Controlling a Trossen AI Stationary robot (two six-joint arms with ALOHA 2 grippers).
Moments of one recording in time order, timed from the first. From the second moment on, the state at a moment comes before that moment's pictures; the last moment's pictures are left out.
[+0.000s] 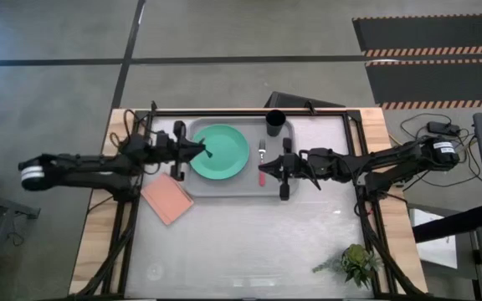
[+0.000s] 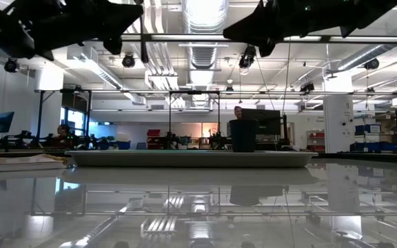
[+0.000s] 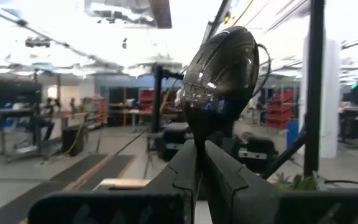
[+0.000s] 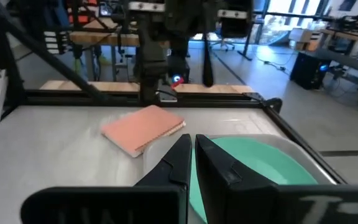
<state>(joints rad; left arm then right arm) 0.34 0.93 0.31 0.99 0.30 -0.10 0.00 1.30 0.67 0.51 0.09 -0.06</state>
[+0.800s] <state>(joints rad) 0.17 1.37 0.46 1.26 0.16 -0.09 0.00 1.30 0.67 0.51 0.24 0.00</state>
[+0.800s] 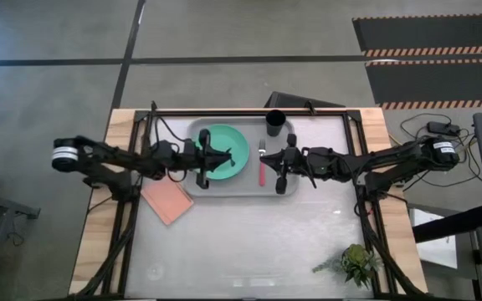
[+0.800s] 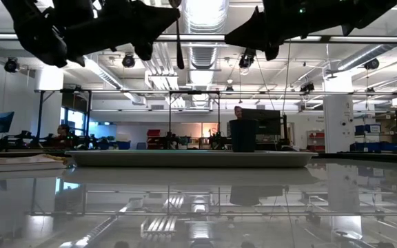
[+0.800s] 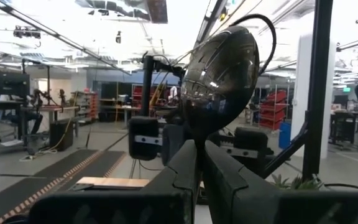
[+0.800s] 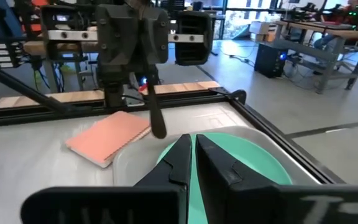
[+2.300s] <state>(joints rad) 0.14 1.43 0.52 1.25 0.09 -0.02 0.01 1.63 1.05 0.45 0.31 -0.13</state>
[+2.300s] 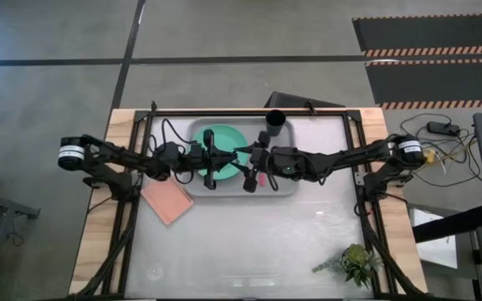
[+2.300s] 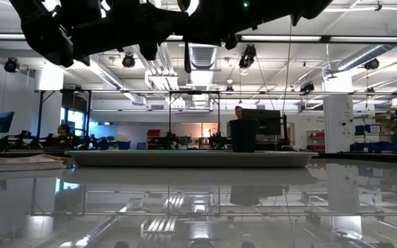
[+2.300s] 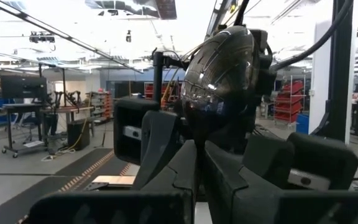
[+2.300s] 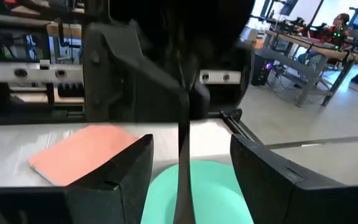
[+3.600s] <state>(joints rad) 0.15 1.39 0.47 1.22 0.10 0.01 0.01 1.59 1.19 -0.07 0.34 0.12</state>
